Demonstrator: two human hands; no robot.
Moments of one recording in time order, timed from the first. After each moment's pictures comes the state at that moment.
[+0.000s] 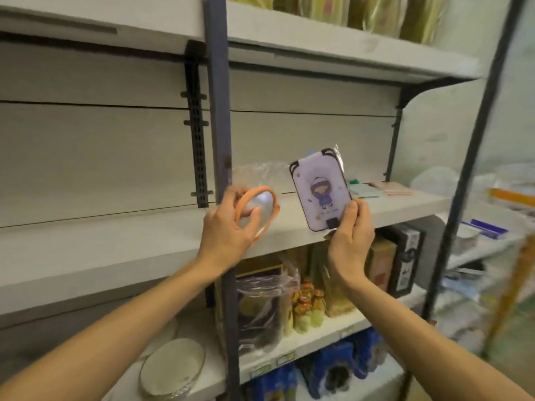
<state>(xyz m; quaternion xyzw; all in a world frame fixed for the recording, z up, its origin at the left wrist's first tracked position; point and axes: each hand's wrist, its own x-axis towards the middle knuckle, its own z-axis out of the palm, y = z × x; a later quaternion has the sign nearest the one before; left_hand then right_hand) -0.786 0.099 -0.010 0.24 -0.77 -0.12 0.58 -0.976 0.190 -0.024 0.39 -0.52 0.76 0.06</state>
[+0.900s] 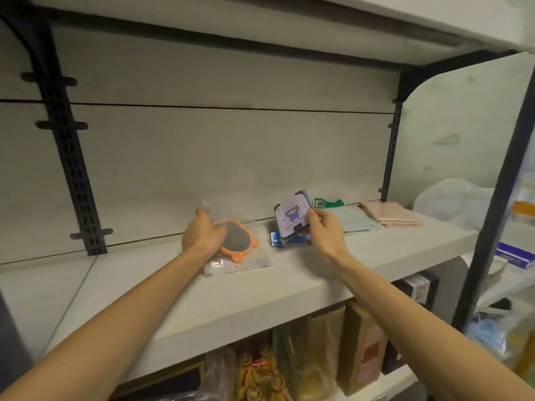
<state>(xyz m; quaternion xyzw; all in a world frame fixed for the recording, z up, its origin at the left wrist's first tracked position) -1.036 -0.168 -0.028 0.58 -0.69 -0.19 0.39 -1.256 -0.047 -0.026 0.44 -0.65 0.60 -0.15</state>
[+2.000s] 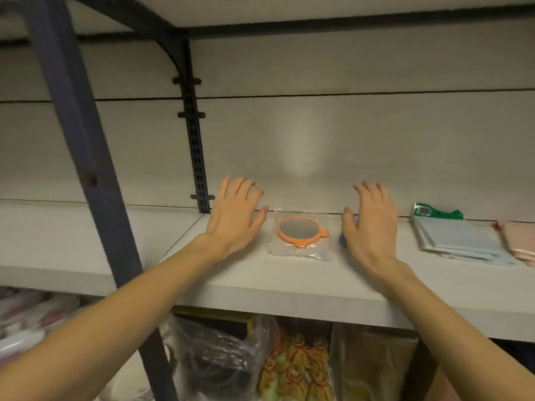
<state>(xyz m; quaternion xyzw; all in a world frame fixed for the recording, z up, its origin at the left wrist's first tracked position) -0.967 -0.087 -0.006 0.52 -0.75 0.31 0.25 -1.242 -0.081 -0.023 0.66 -0.57 0.47 0.11</state>
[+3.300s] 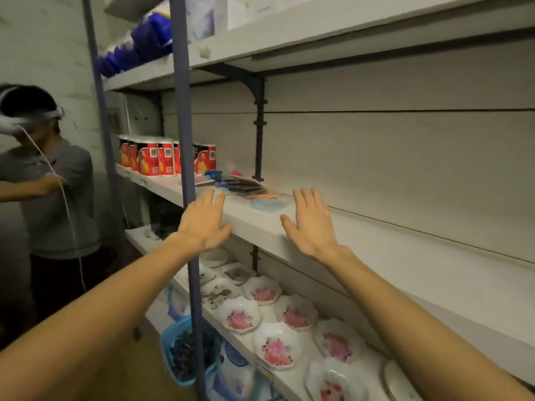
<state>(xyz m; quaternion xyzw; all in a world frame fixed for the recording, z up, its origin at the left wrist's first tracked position) -0.235 0.134 -0.013 0.84 -0.47 0.23 0.11 -0.423 -0.023 -0.022 0.90 -0.28 0.33 0.02</state>
